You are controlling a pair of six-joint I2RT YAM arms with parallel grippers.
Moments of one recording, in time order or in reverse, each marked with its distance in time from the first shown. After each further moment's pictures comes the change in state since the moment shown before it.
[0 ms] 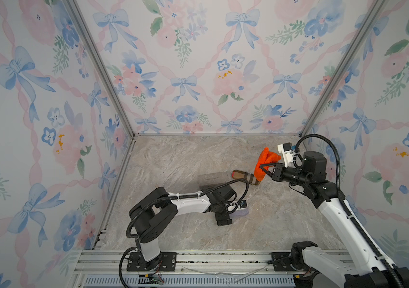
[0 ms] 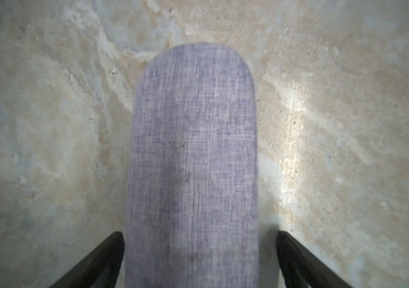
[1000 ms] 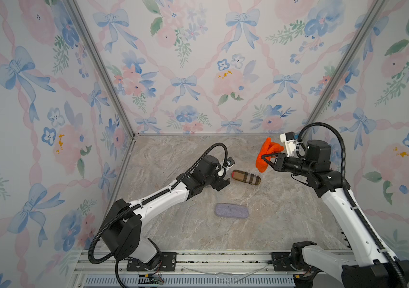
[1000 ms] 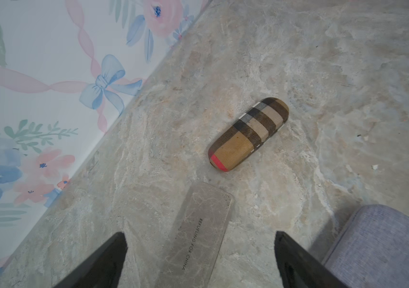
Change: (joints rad) left arm 0.225 -0.273 0.094 0.167 -0.178 -0.113; right arm -0.004 0.155 0.238 -0.105 0.018 -0.010
